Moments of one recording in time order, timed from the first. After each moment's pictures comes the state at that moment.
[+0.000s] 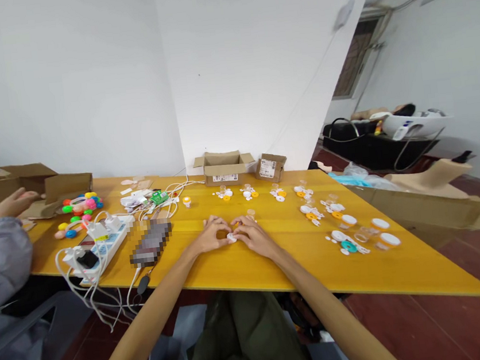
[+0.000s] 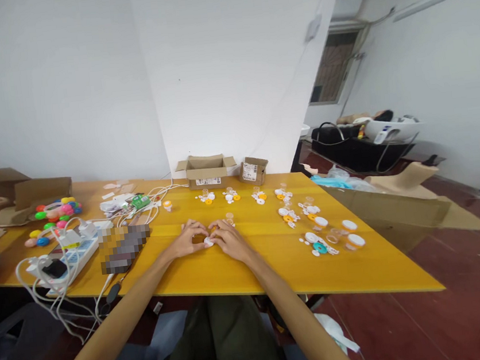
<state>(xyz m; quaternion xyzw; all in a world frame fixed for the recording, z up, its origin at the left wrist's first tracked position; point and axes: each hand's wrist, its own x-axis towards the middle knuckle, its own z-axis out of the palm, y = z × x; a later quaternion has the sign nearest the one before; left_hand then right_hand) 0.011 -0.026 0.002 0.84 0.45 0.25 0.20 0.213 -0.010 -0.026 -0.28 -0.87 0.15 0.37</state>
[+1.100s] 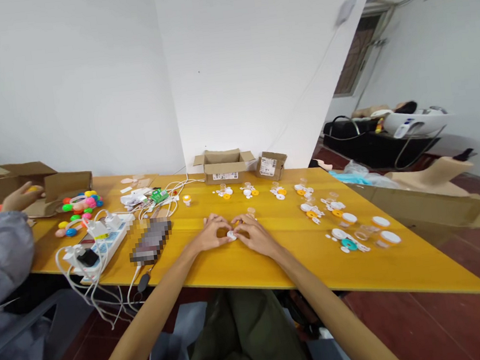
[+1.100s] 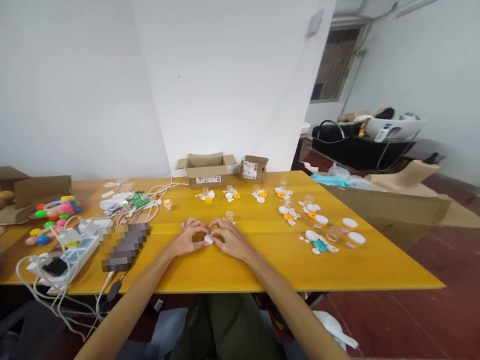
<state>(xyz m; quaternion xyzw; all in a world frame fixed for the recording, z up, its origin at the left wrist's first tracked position) 0.009 -0.024 0.000 0.84 0.45 0.24 0.19 0.212 -0.014 -0.022 -0.29 -0.87 0.13 0.38</state>
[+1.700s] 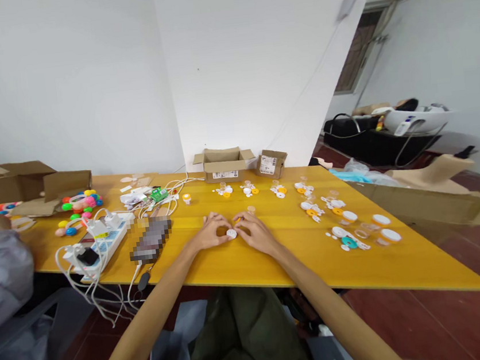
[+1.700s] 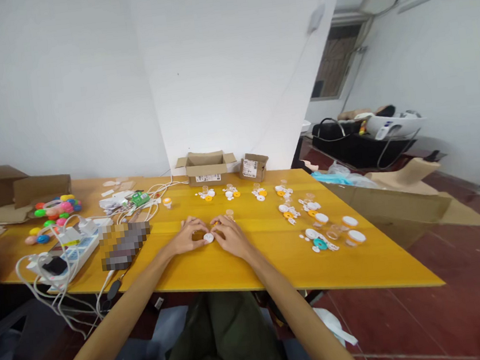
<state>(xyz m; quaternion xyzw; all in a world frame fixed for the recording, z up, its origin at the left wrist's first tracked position) 0.008 -0.023 -0.001 0.84 0.45 0.23 0.18 0.213 -0.014 -0.022 -0.30 -0.86 0.11 0.40</state>
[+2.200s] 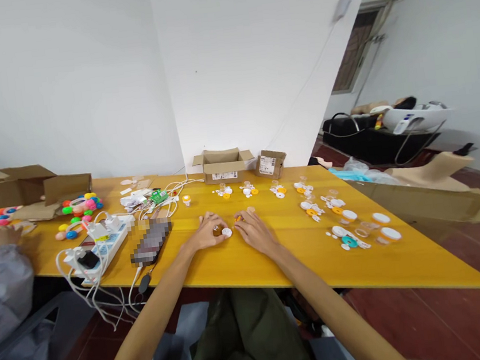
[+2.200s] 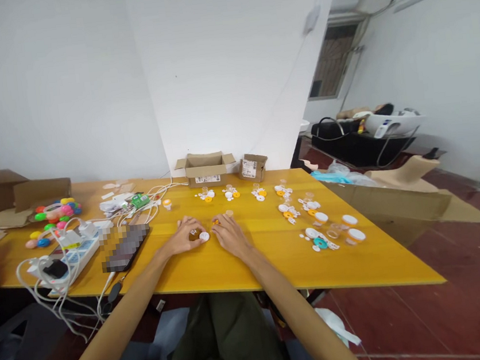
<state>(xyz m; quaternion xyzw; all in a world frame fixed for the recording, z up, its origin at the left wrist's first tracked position) -0.001 -0.023 0.004 0.84 0.47 0.23 0.15 0.210 -0.007 -0.027 -0.33 -0.87 -0.01 0.36</state>
